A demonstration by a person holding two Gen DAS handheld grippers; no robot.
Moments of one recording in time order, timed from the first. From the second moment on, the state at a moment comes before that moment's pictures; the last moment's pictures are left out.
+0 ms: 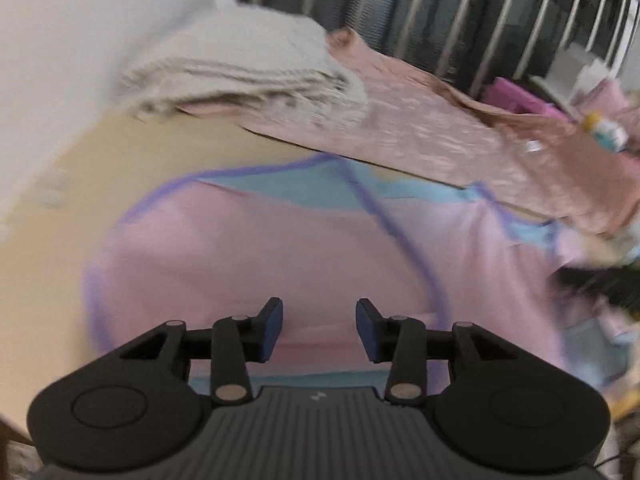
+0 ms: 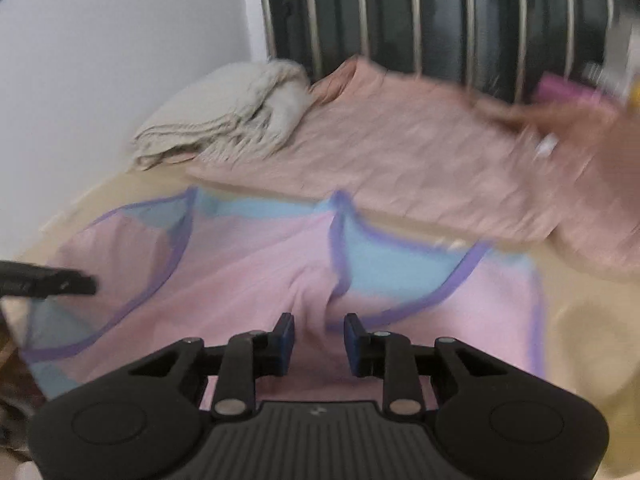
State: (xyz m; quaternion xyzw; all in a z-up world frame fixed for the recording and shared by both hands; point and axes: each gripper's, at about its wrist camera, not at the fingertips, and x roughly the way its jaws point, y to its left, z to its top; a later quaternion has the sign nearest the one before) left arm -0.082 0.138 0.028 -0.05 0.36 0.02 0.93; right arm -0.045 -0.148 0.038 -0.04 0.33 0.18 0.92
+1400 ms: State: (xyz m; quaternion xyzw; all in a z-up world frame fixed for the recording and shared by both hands) left arm -0.144 0.160 0.038 -0.11 0.31 0.01 0.94; right arm 0.071 0.021 0.048 -0.03 0.36 0.28 0.89
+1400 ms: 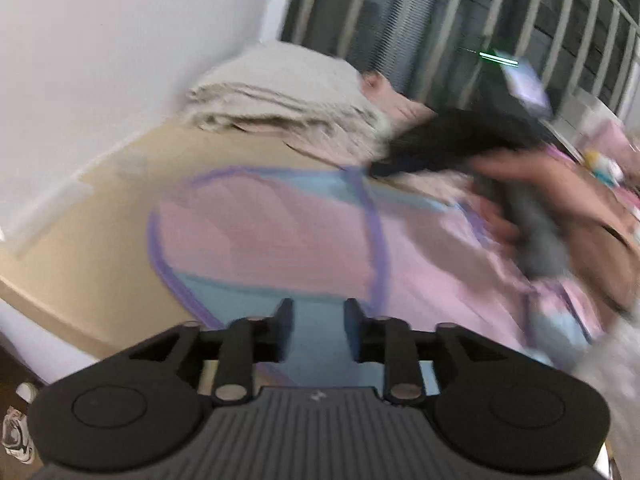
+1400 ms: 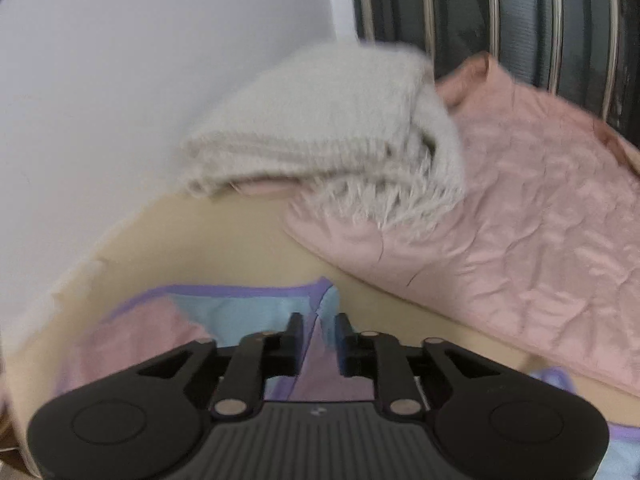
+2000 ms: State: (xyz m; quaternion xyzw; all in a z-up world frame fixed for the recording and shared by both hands) left arm -0.084 0.168 0.020 -0.04 0.34 0.07 0.94; right arm -0.086 -0.177 0.015 -0.05 0.34 0.22 0.91
